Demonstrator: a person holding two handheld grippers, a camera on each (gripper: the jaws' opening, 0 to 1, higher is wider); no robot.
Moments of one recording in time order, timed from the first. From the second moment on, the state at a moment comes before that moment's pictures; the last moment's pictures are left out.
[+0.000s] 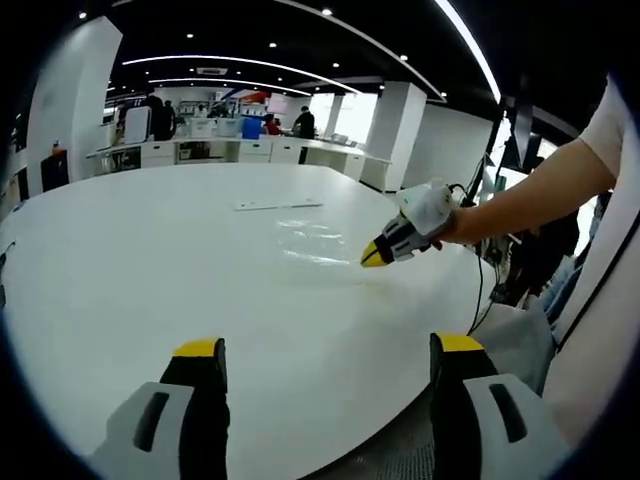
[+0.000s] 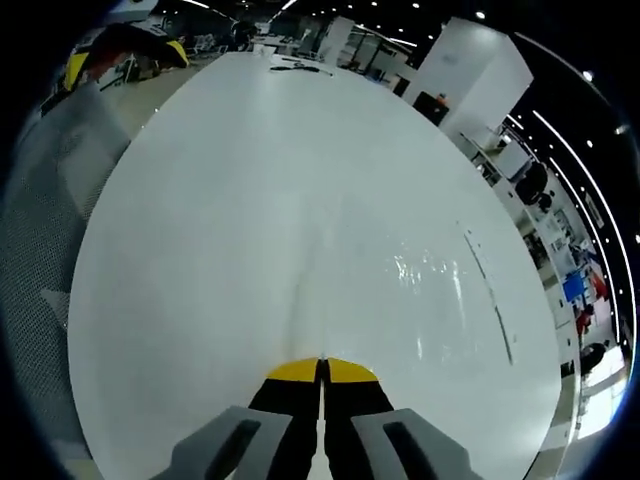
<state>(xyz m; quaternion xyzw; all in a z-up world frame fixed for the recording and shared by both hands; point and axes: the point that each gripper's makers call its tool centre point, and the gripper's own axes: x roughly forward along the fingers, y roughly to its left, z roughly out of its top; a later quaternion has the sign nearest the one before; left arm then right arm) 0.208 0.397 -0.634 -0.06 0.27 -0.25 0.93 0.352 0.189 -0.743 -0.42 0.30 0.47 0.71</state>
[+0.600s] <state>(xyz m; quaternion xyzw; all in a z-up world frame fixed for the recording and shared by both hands) 0.206 0.391 -0.629 -0.05 0.26 -0.28 0.92 0.334 0.194 -0.699 -0.46 0.25 0.50 0.69</state>
